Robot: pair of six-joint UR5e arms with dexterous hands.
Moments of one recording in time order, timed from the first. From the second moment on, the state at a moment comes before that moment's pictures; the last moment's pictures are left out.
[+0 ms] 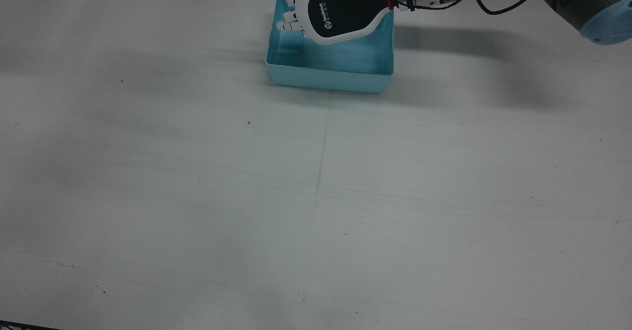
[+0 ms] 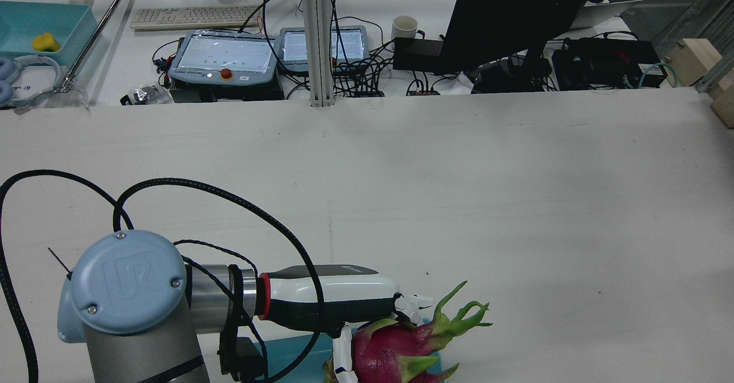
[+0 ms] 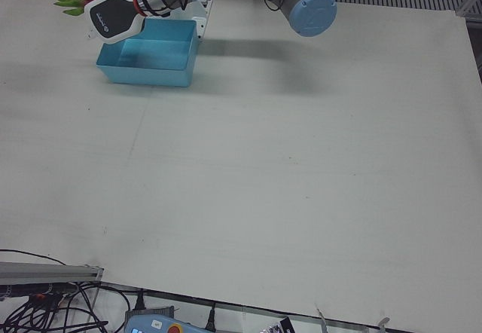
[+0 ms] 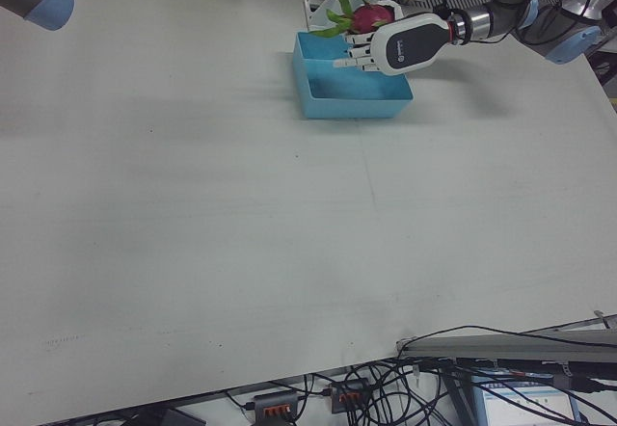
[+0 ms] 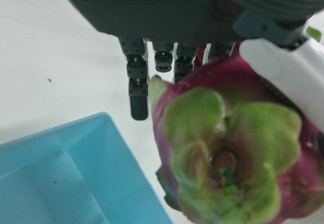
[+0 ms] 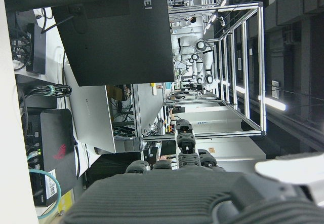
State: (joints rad) left arm -0.46 -2.39 -1.98 0.85 1.89 1.15; right arm 1.50 -1.55 1.57 -3.30 -1.46 0.12
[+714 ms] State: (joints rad) left arm -0.57 -2.35 -1.95 0.79 1.89 1.15; right arm 1.50 -1.55 1.57 -3.30 -1.46 0.12
